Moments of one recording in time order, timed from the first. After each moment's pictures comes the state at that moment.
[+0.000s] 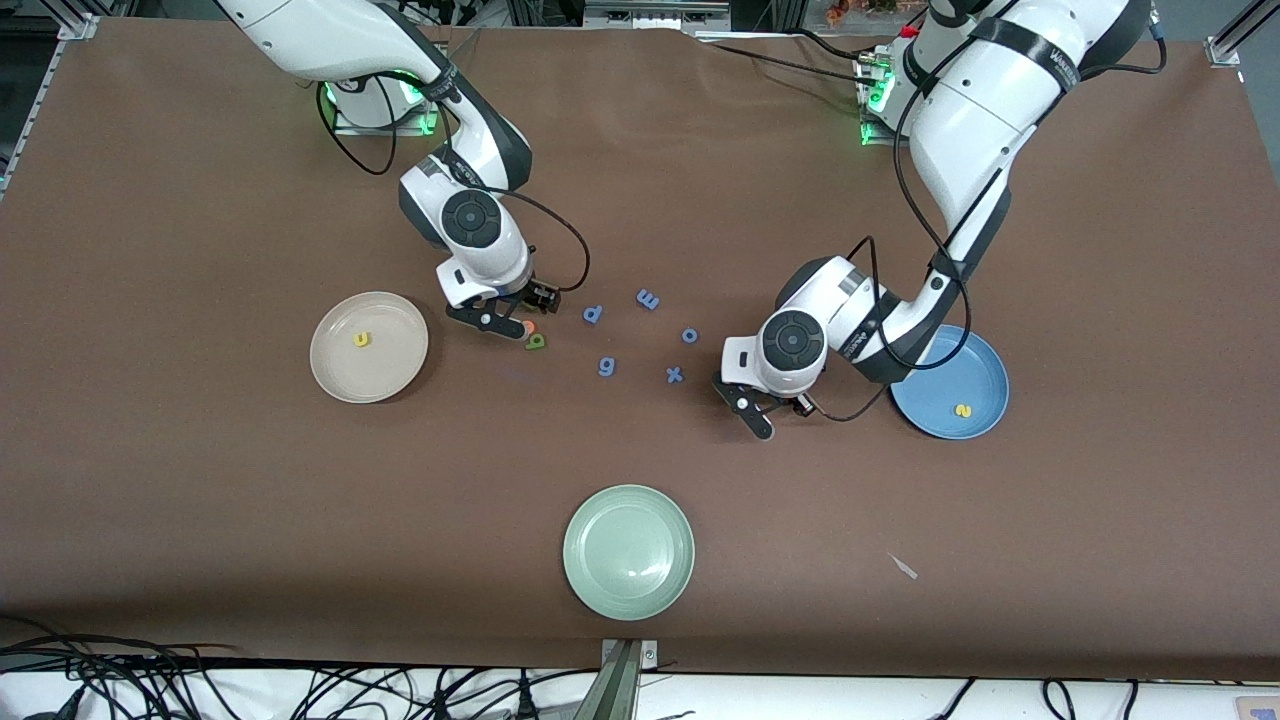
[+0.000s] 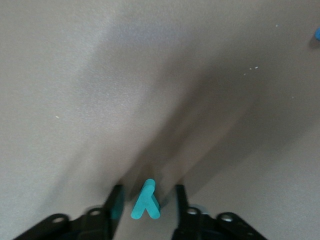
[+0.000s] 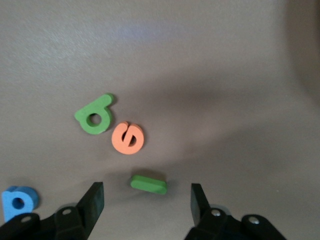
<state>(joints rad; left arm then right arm) -0.18 0.80 -0.37 -1.59 0.38 2.13 0.18 0.23 0.48 0.39 -2.13 -0.21 2.46 1.06</state>
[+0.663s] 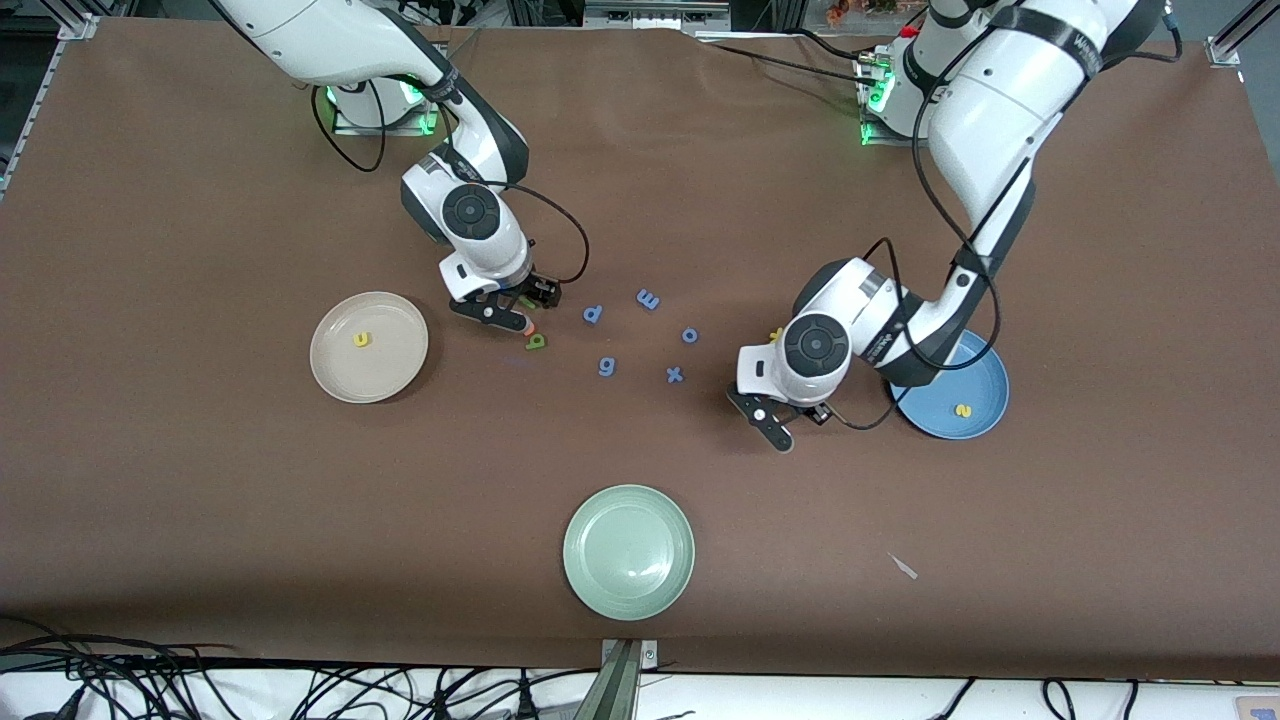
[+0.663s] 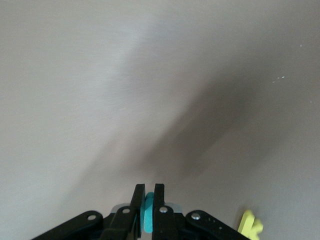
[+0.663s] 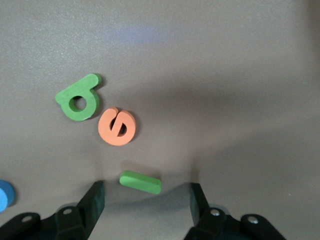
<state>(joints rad) -0.14 0.74 -0.37 -1.56 0.38 2.08 0.19 0.23 0.49 0.39 -2.18 -0.23 2.55 1.06</state>
